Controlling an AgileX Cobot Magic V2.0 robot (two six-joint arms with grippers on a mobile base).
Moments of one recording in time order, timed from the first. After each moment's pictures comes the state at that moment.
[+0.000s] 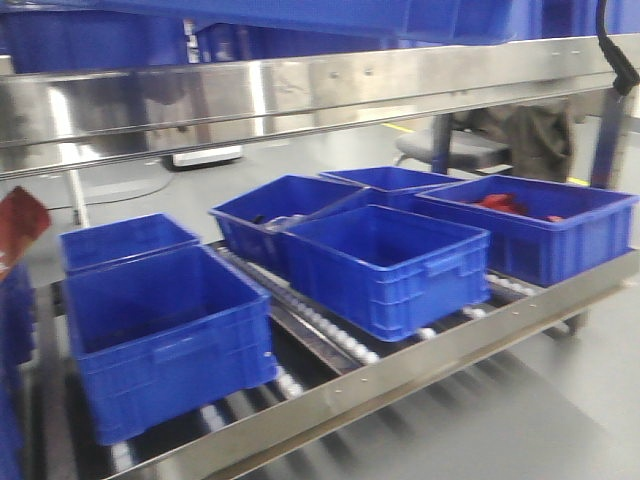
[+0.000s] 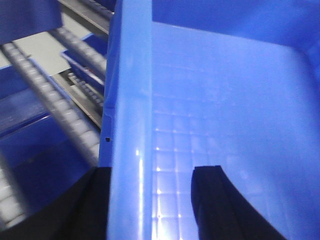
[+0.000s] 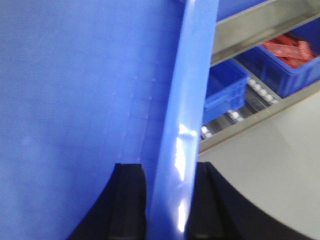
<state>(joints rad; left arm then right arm) -0.33 1.73 -2.17 0.13 1.01 -0.27 0.29 1.74 -2.16 -0.15 1.16 0.30</state>
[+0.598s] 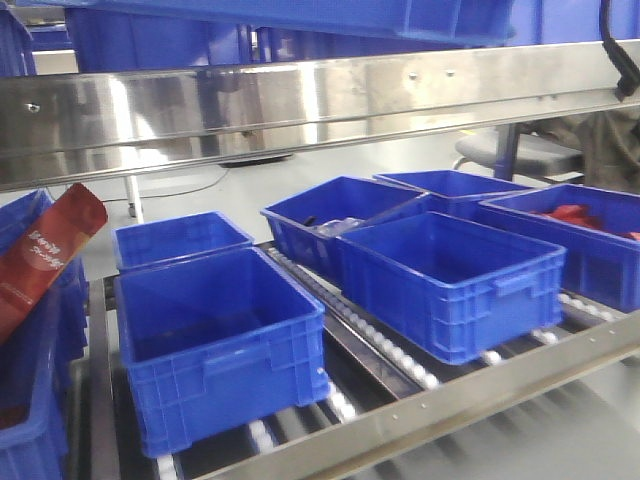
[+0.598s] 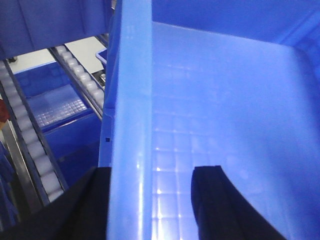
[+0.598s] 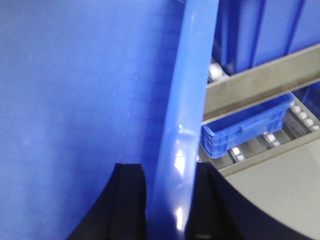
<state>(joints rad) -0.33 1.73 -2.17 0.13 1.01 -0.27 0.29 1.74 -2.16 -0.15 1.16 0.30</state>
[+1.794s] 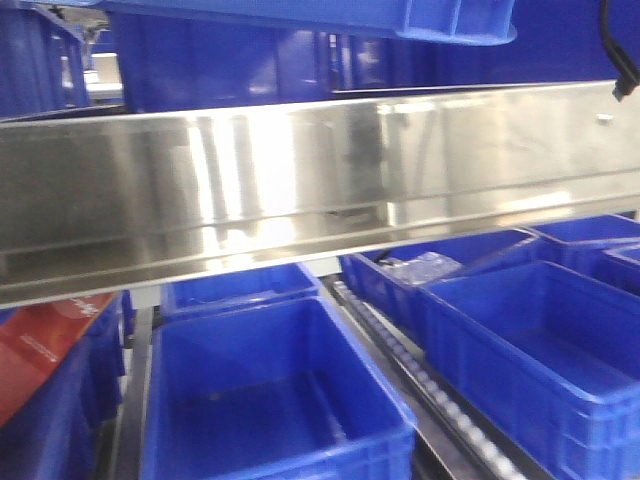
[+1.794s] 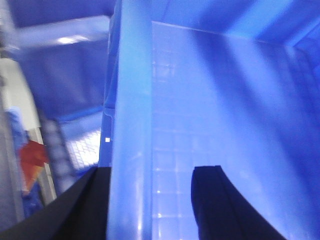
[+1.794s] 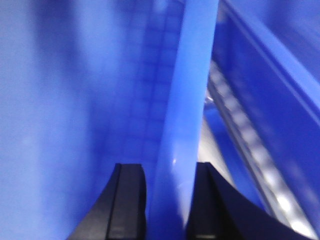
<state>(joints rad) -0.33 1.73 -2.17 0.13 1.02 -0.27 0.29 1.74 -2.16 -0.15 1.16 0.30</state>
